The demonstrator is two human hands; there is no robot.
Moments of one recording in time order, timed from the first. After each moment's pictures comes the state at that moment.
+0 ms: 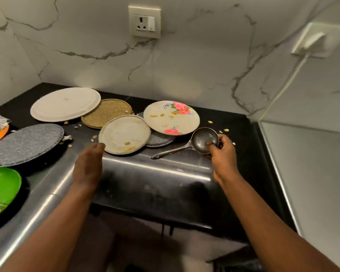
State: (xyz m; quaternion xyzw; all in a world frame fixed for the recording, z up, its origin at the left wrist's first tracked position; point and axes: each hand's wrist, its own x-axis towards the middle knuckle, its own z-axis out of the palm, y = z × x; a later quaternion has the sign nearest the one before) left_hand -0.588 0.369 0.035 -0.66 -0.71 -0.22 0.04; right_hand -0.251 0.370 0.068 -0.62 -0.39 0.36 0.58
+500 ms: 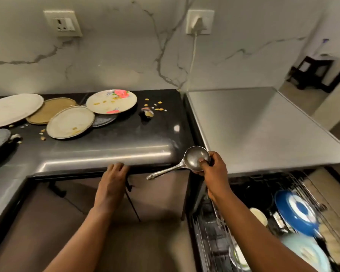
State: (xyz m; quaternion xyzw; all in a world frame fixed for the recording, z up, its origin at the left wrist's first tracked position) left_hand -0.400 0.164 0.004 -0.83 -0.52 -0.19 0.02; right_hand -0.119 0.087 0.037 -0.68 -0.31 0.32 0.58
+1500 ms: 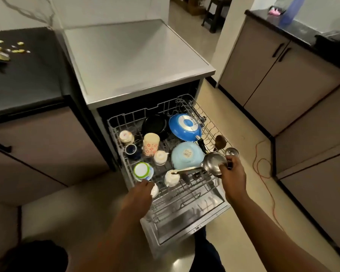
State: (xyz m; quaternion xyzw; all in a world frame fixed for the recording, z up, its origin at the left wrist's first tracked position) left_hand -0.124 -0.195 -0.137 -0.93 -0.29 0.05 -0.23; right_hand 0.105 -0.351 -0.050 -0.84 -0.09 0.15 0.52
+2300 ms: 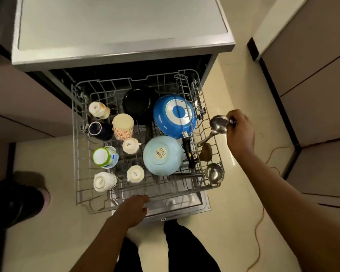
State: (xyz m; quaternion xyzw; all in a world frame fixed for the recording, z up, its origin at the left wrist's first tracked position) left_hand 0.053 -0.275 -0.203 -0.79 -0.43 0.23 -0.38; right_hand 0.406 -0.244 -0.101 -0.86 -0.40 0.11 0.31
